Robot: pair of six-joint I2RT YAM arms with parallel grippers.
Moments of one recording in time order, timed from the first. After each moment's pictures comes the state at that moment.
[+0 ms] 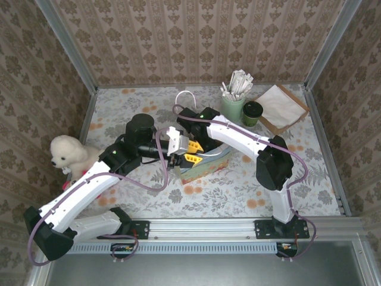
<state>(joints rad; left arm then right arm) -0.78 1.05 1.06 -0.33 0.89 0.39 0.77 2.02 1.82 -1.25 0.01 0.47</state>
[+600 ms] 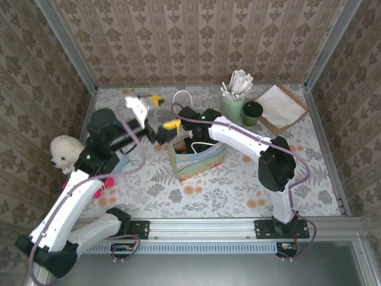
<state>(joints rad) -0.52 0.97 1.14 -0.20 0.43 0.01 0.77 1.99 1.78 -1.13 0.01 0.42</state>
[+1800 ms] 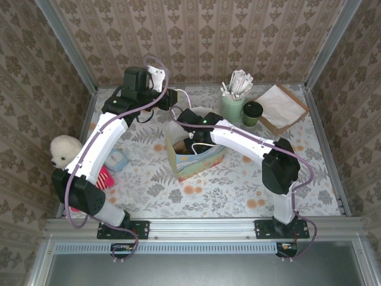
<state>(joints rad) -0.44 1.52 1.59 -0.61 0.39 -0.16 0.80 1.93 1.68 -1.01 0.09 0.40</state>
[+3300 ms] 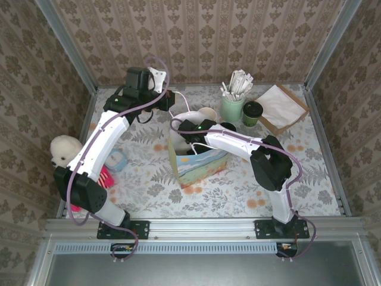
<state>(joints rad) -0.43 1.54 1.61 -0.66 0.32 -0.17 0.80 2.02 1.63 -1.10 0.00 0.37</state>
